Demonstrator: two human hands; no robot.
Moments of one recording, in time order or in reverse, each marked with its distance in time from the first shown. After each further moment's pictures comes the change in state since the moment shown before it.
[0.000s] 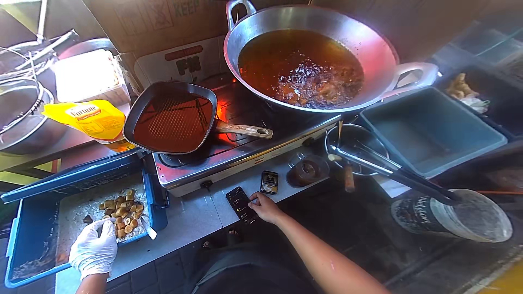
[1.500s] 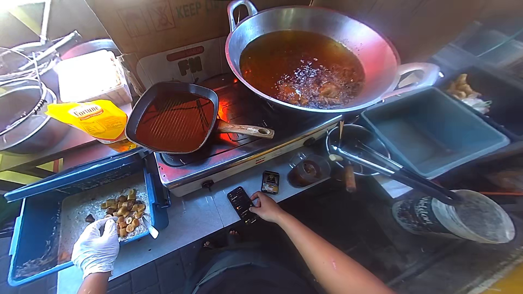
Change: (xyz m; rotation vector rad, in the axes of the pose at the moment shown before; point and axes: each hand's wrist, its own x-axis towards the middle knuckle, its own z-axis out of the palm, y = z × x) left_hand -0.001 0.000 -0.001 -0.020 -0.001 0.024; right_hand 0.001 -0.003 -0.002 -0.053 -0.050 0.009
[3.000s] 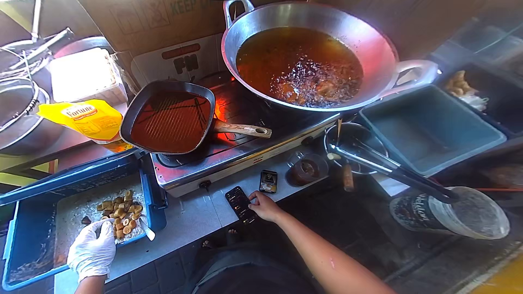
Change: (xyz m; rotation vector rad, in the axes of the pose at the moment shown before) left_hand 0.002 0.000 0.001 0.006 -0.016 -0.033; right_hand -0.002 -0.003 -0.004 0.000 0.000 -0.004
